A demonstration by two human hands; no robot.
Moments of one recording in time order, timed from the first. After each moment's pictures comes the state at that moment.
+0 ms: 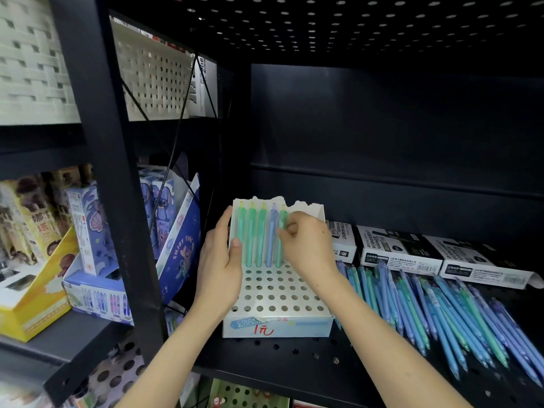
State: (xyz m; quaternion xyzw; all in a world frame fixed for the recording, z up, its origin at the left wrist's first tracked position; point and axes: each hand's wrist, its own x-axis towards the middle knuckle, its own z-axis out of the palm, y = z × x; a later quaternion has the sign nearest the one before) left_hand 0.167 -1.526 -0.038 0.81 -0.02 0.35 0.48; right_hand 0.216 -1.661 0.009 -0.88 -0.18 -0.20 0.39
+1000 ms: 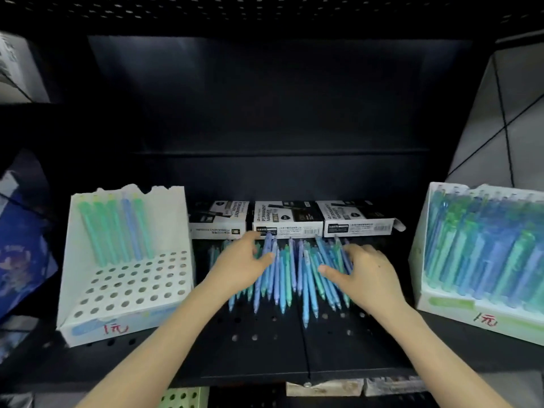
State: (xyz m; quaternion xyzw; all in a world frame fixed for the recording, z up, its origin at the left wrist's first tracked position) left_hand 0.203 -1.723 -0.025 0.94 -0.07 0.02 0.33; right_hand 0.181 -1.932 -0.047 -0.97 0.01 -0.18 0.18
